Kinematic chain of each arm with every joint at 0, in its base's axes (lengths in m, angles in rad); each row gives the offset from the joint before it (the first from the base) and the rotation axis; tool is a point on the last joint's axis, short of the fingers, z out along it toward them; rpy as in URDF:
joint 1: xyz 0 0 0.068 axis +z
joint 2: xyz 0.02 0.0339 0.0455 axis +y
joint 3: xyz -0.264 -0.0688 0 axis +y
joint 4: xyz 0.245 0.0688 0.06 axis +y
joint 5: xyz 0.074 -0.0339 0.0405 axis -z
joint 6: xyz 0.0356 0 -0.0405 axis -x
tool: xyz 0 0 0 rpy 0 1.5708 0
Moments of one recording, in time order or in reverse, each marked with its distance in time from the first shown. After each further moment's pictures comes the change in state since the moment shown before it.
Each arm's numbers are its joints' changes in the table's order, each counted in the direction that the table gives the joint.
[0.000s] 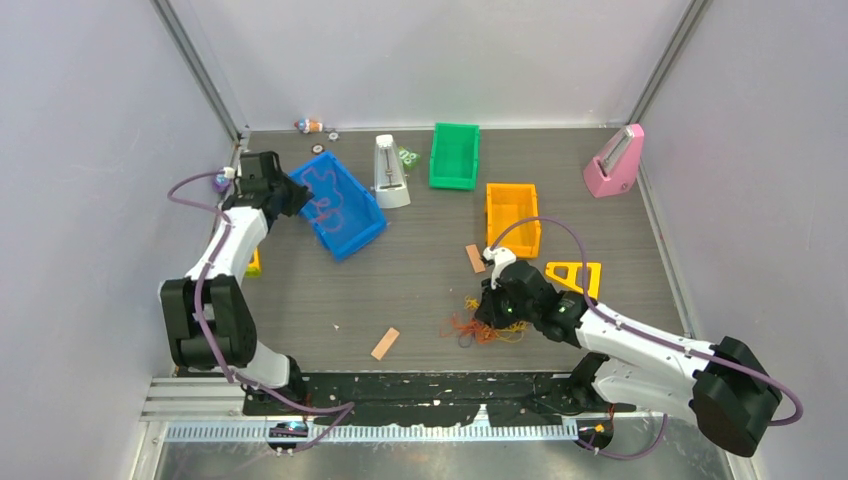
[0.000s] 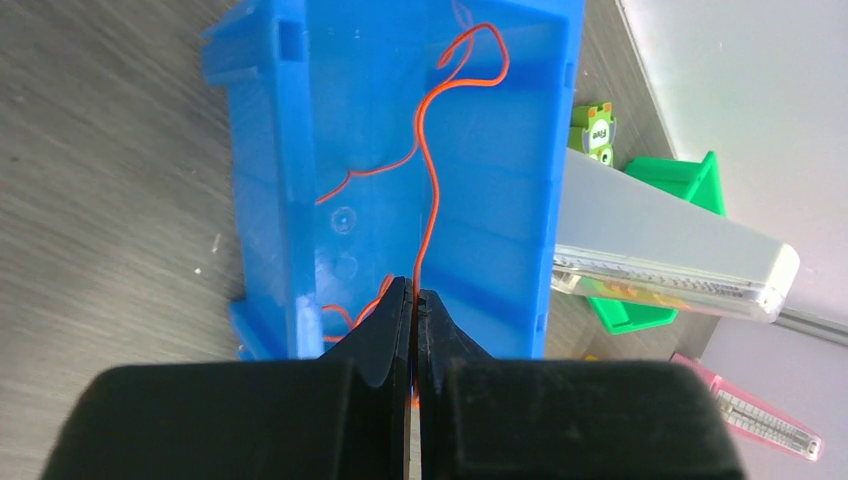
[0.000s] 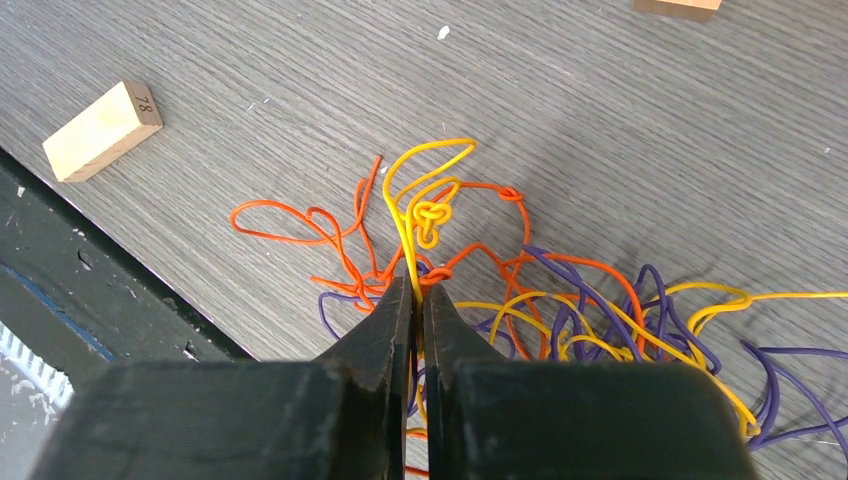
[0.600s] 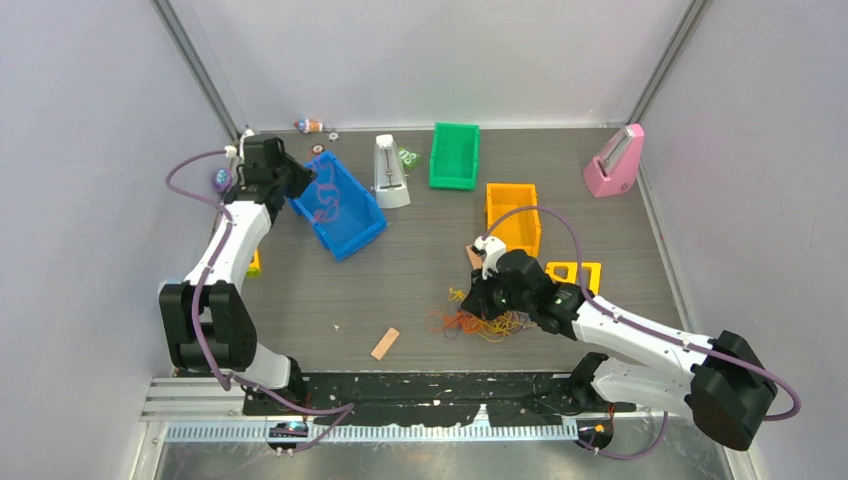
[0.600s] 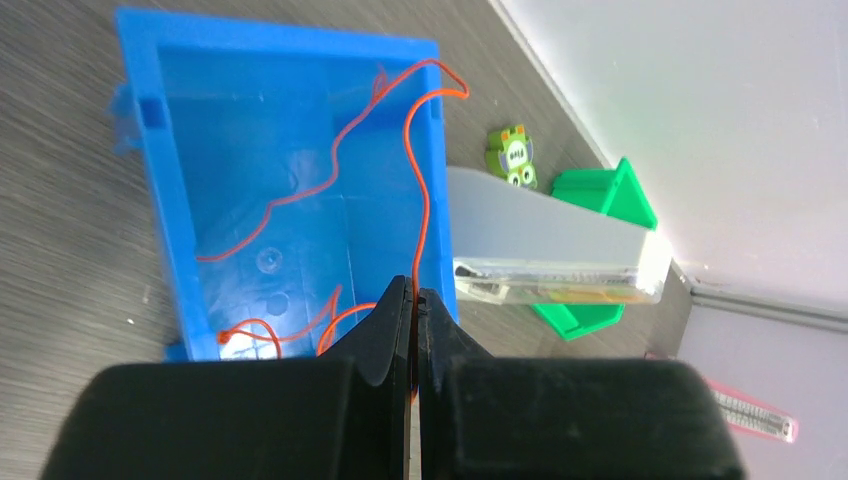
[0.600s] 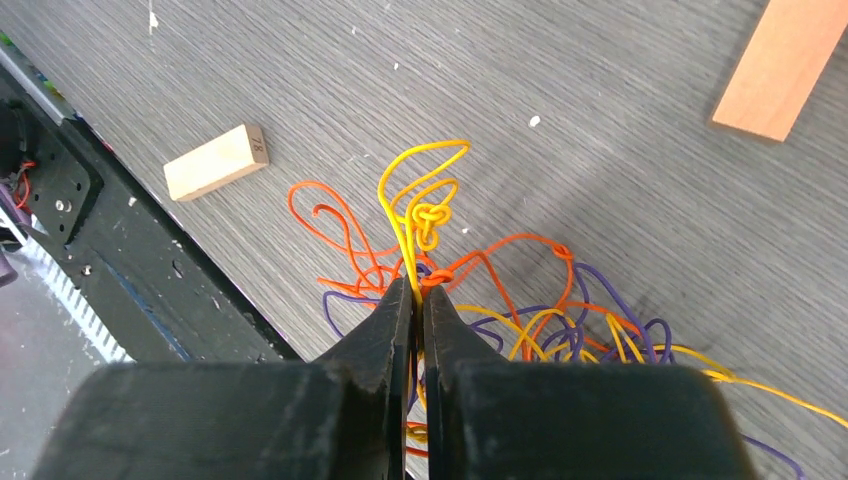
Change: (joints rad) left arm -0.058 0.005 -0.130 -0.004 -0.044 -0.039; right arm 0.000 0.037 -0.075 -0.053 -0.092 0.027
